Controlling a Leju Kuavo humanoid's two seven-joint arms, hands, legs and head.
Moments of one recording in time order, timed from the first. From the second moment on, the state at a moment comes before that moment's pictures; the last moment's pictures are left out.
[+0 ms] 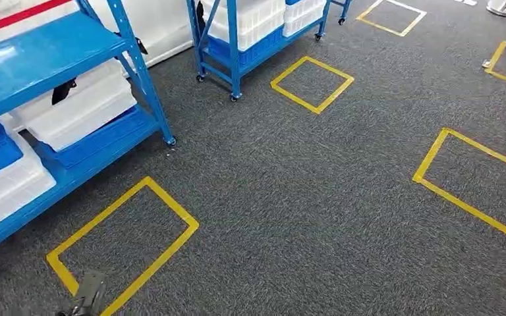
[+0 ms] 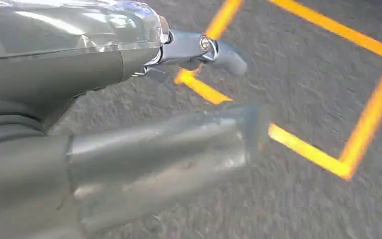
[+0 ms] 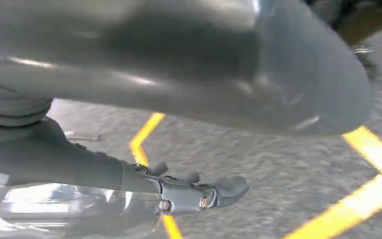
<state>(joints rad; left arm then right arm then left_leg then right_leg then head) -0.09 0.05 0.38 -0.40 -0.40 0.19 -0.34 -0.04 0.20 -1.49 -0.31 1.57 -0.05 -0.16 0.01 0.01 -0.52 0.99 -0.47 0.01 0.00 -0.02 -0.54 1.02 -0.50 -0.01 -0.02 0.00</state>
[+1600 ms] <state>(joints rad) 0.02 0.00 0.70 -0.27 -0.55 0.01 -0.33 -0.02 0.18 -1.48 -0.29 1.57 -0.04 -0.17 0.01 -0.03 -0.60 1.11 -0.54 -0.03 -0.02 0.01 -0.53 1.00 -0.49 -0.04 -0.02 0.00</state>
